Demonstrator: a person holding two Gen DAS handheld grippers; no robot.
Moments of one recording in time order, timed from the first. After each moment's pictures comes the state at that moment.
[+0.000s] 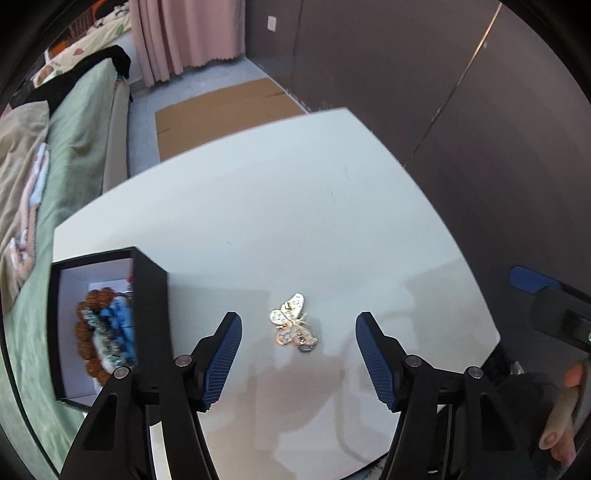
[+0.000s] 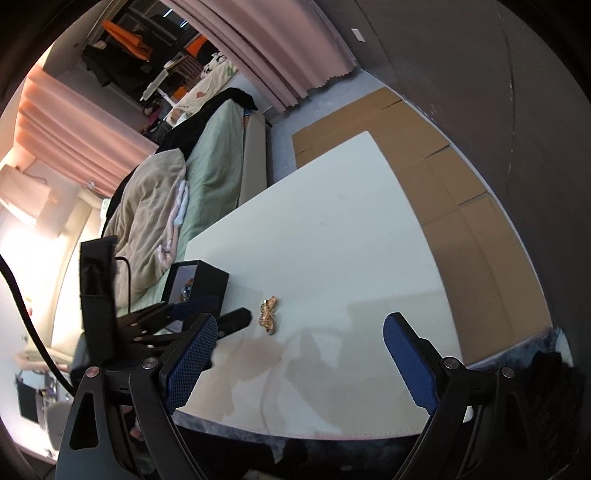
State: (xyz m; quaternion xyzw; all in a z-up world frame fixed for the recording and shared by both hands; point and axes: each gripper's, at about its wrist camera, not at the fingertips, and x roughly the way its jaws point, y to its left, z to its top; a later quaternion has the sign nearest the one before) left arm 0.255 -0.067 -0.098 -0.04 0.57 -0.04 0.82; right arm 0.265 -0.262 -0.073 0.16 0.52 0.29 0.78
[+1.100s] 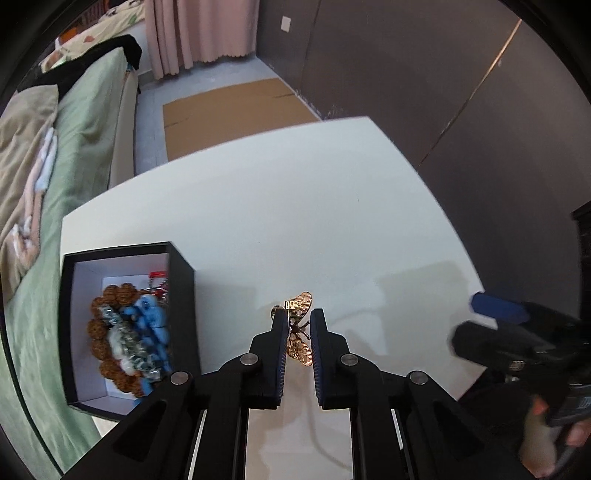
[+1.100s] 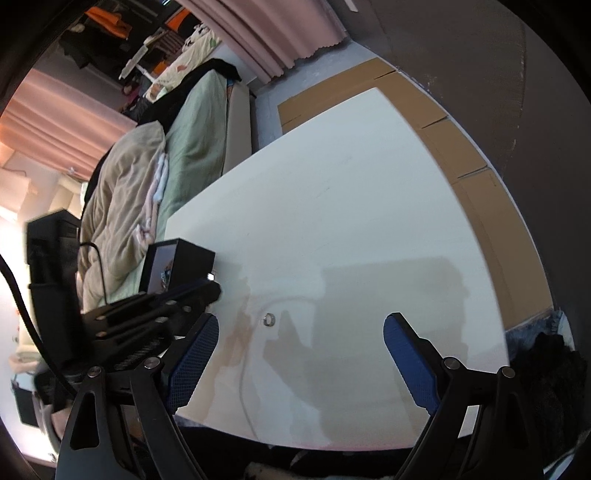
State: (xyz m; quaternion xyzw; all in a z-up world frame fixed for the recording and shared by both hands) left arm 0.251 -0.029 -0.094 -0.07 0.56 -0.04 0.82; right arm 0.267 -0.218 -0.102 0.13 0.58 0.27 0.76
